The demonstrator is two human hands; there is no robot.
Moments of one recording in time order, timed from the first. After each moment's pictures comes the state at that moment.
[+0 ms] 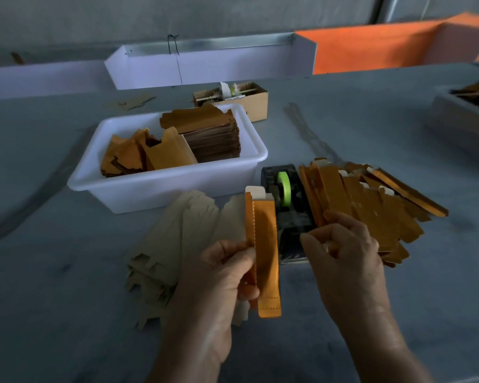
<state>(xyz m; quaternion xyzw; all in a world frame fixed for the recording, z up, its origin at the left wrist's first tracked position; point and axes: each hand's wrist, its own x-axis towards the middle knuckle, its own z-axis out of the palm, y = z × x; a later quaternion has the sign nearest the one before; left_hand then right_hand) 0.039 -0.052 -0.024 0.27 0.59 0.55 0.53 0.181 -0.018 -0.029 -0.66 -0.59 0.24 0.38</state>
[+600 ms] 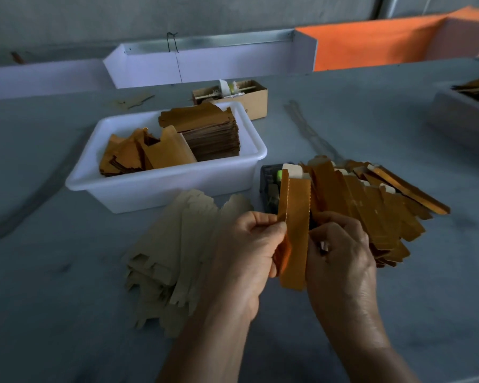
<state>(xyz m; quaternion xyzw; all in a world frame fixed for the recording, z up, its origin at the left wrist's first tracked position) 0.064 -0.021 -0.016 0.39 0.58 0.50 0.51 0.172 -0.016 -0.046 -0.66 -0.60 0.14 0.44</state>
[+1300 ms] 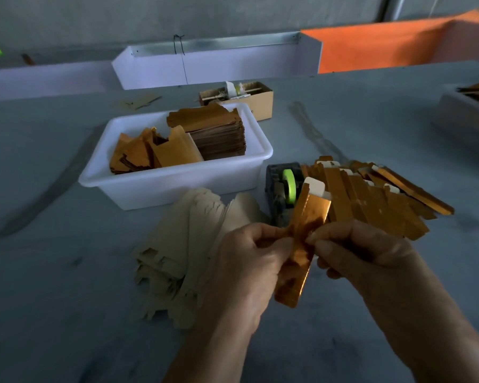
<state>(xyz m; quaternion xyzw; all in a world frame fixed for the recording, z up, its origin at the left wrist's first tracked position) 0.061 -0.041 -0.010 0.42 0.58 0.49 0.49 0.205 -0.039 0.001 -0.48 -0.63 0.45 0.42</state>
